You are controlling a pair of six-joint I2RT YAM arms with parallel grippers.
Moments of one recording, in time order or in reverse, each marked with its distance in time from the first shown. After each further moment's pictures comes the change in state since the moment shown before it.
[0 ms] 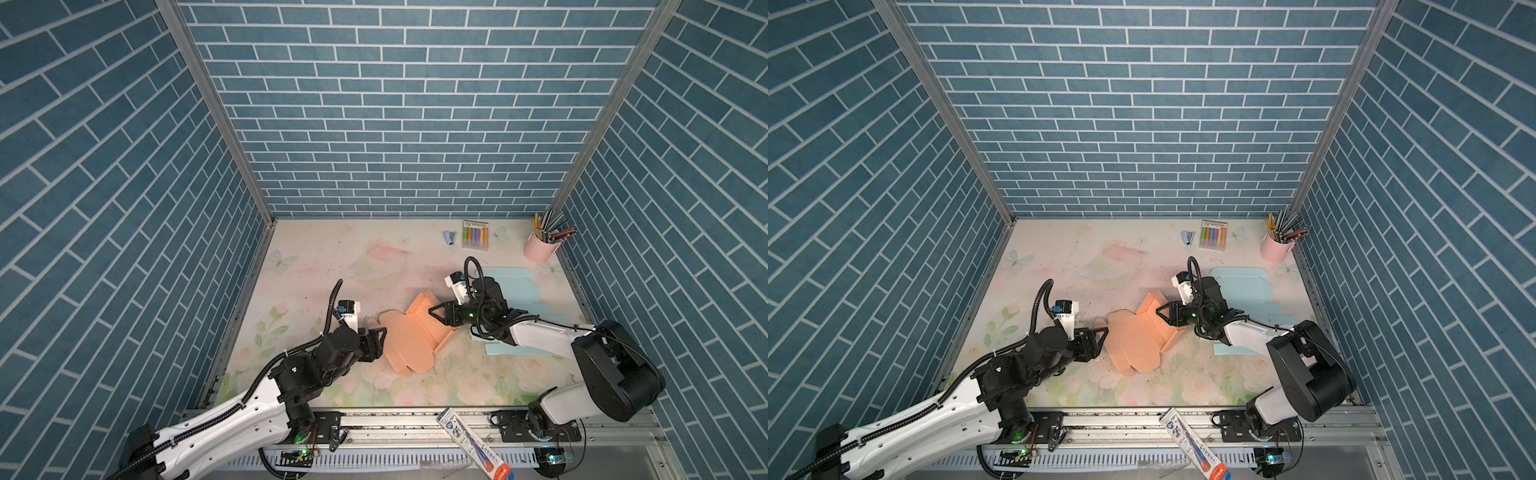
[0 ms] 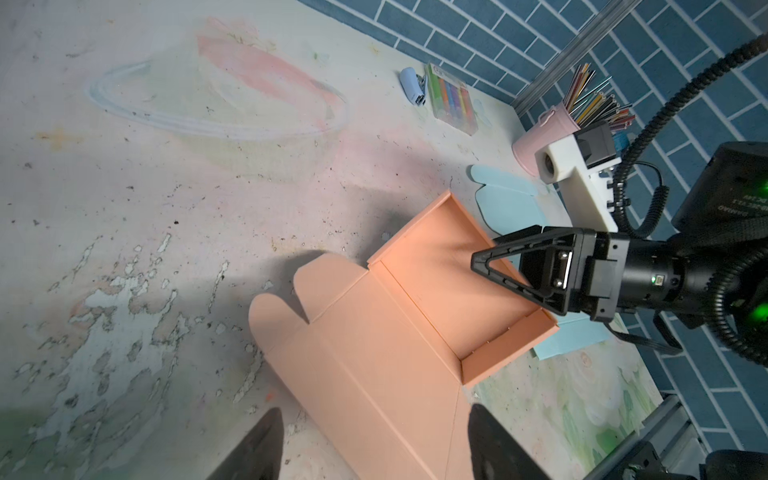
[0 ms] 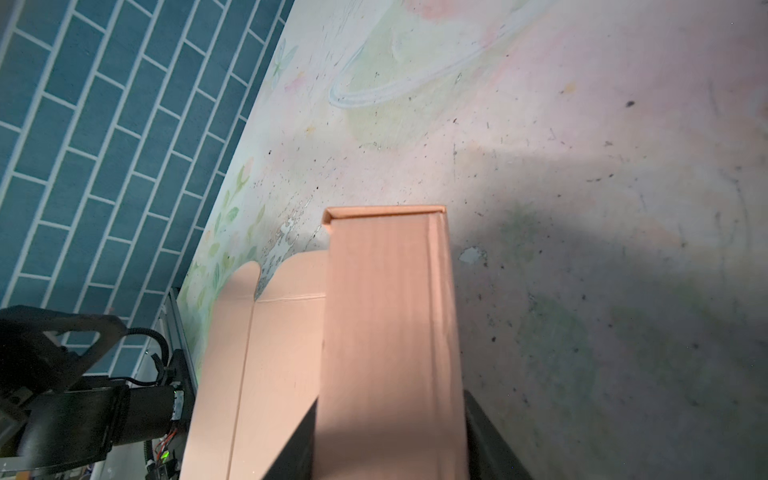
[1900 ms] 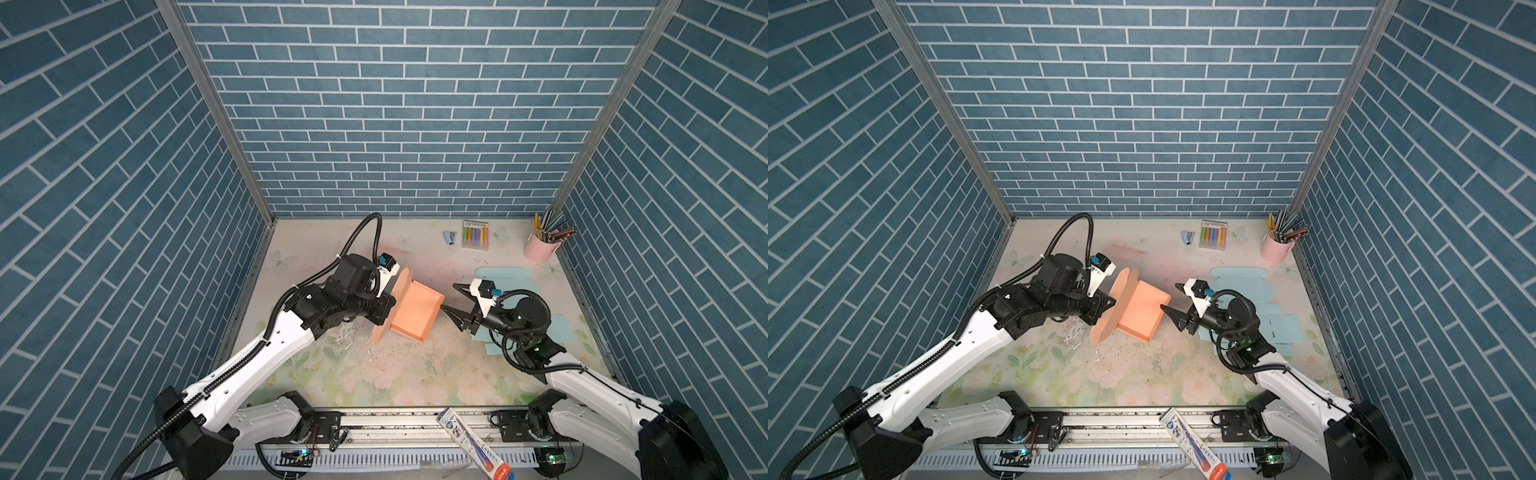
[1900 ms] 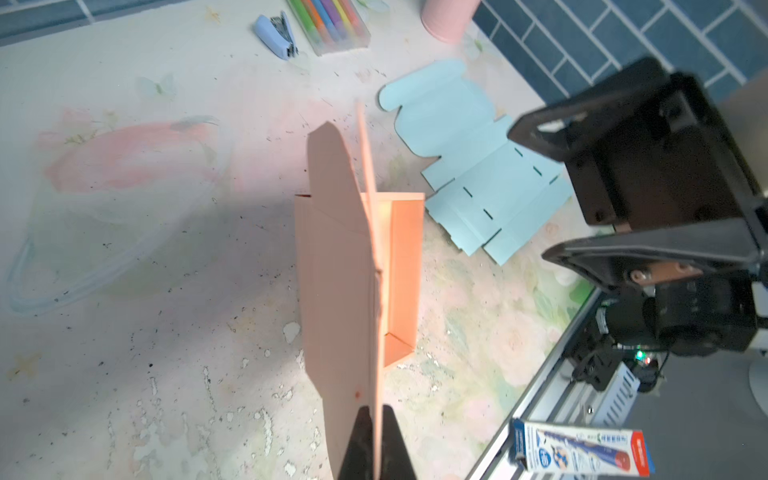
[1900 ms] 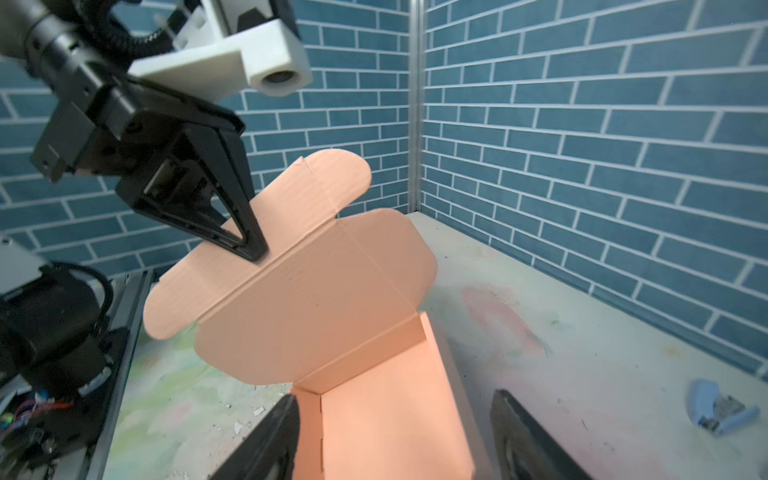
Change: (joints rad) left arm 0.261 0.499 0.734 -0.474 0.509 0.710; right arm 0.001 -0.429 -0.181 0.403 -0.045 -0.537
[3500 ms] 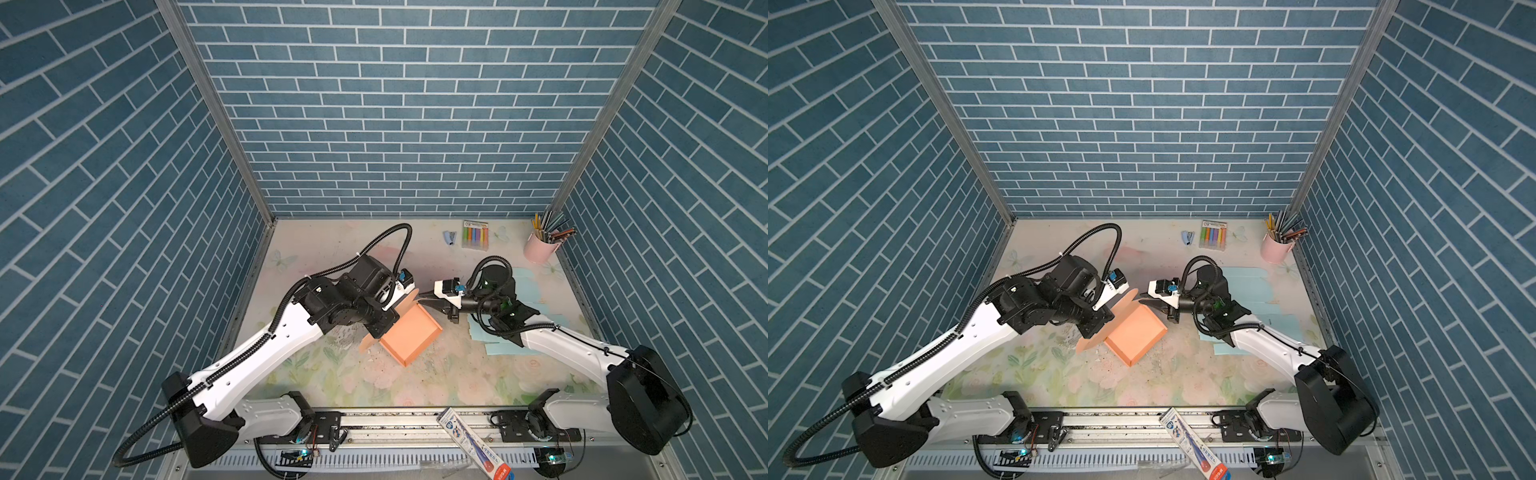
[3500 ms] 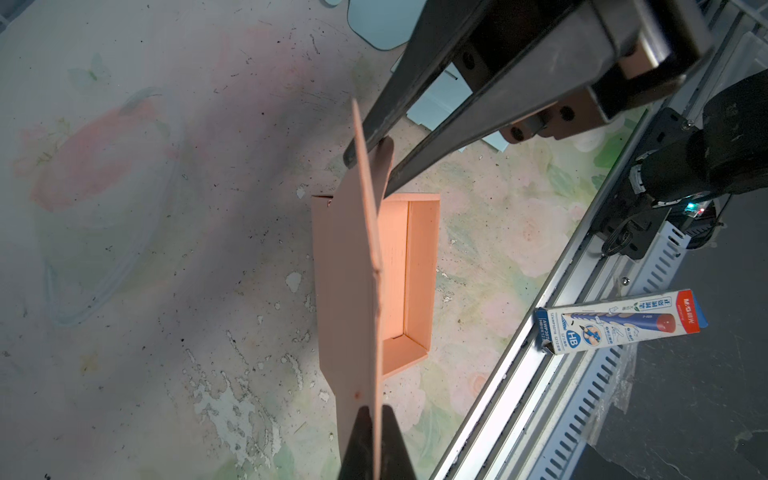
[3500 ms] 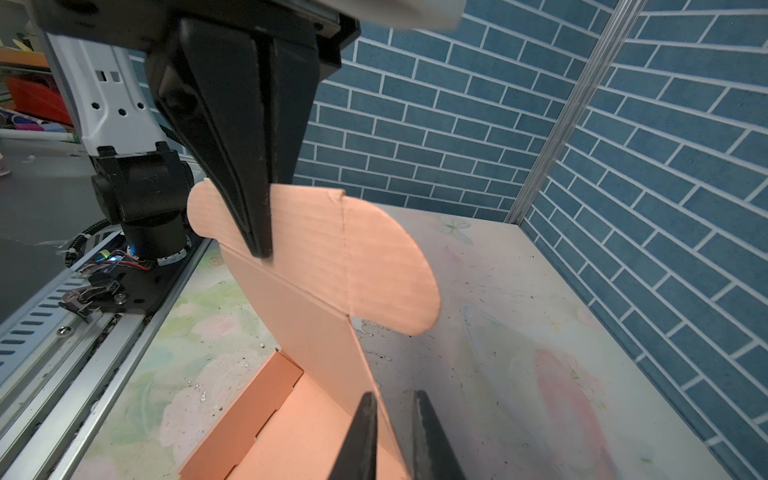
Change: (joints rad) left arm -0.121 0.064 0.138 -0.252 -0.095 0.183; right arm 0.083 0.251 0.283 -0.291 -0.227 -0.398
